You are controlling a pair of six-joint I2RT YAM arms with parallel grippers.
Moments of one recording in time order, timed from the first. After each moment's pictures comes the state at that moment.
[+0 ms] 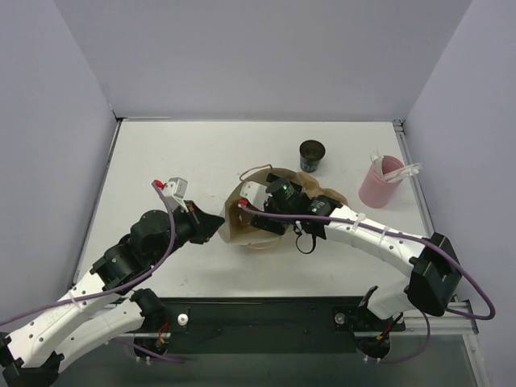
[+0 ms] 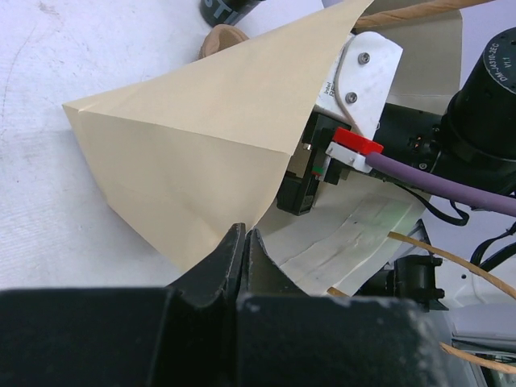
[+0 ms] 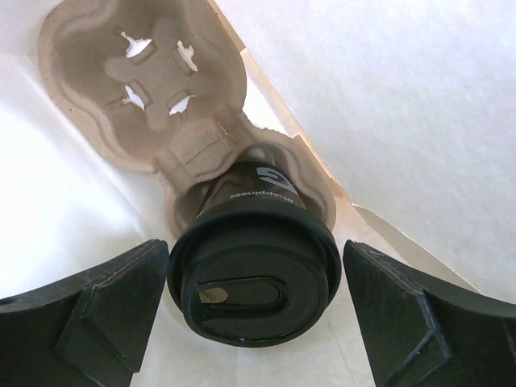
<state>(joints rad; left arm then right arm) -0.83 0.65 0.75 -0.37 -0.16 -0.76 0.88 1.43 1.06 -0.41 0.26 -0.56</state>
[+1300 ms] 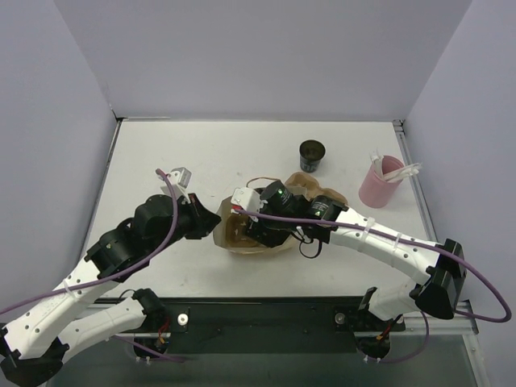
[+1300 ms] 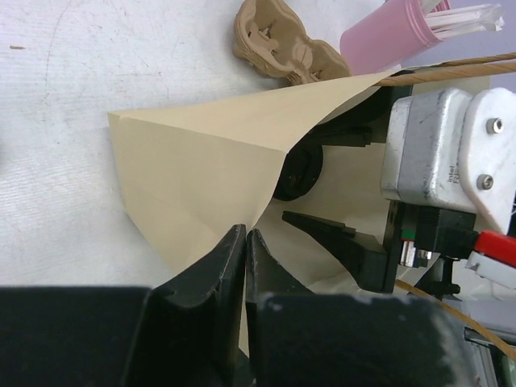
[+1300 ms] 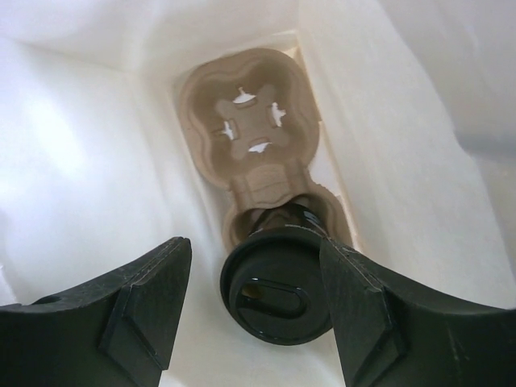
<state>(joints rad) -0.83 0.78 0.98 -0.65 -0.18 -0.76 1.00 1.38 1.19 -0.63 0.05 -0.34</state>
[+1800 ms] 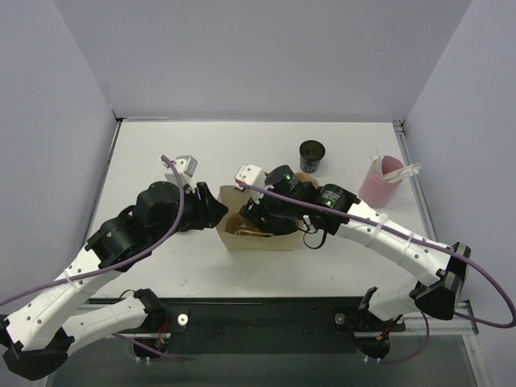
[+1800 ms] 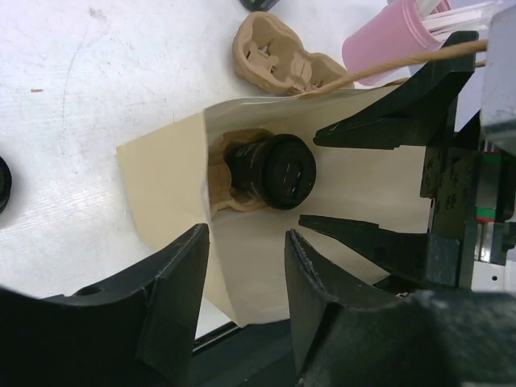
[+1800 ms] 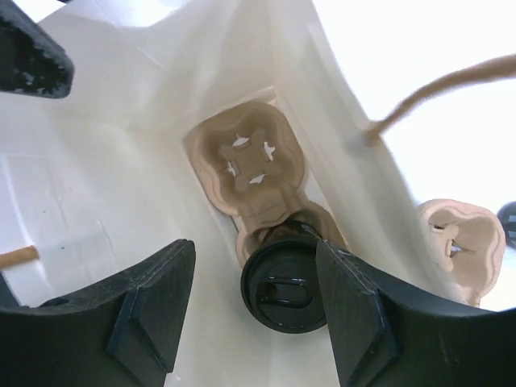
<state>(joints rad) -0.83 0.87 1.12 -0.69 -0.19 -0.68 0.98 1.38 1.35 -0.70 0.03 -0.18</state>
